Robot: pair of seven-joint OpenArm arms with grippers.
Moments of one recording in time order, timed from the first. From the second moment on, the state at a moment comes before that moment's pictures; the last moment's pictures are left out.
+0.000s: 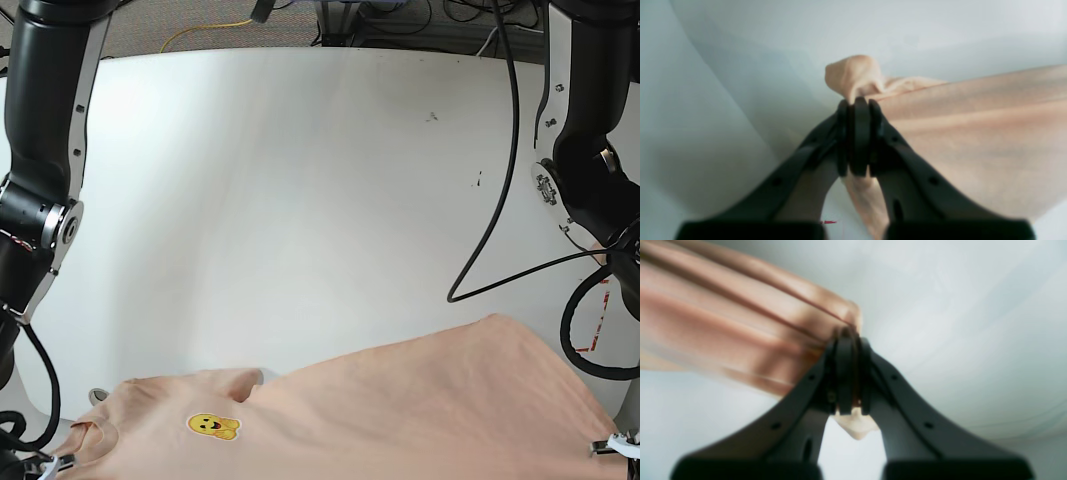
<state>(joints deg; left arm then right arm) -51.6 -17.6 -19.9 100.9 -13.2 -25.5 63.1 66.2 26.9 6.5 77.8 18.6 41.6 -72.0</state>
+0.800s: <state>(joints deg) -15.9 -17.0 -20.7 108.4 -11.8 -27.9 63.8 17.3 18.4 22.2 101.0 17.1 41.2 -74.0</state>
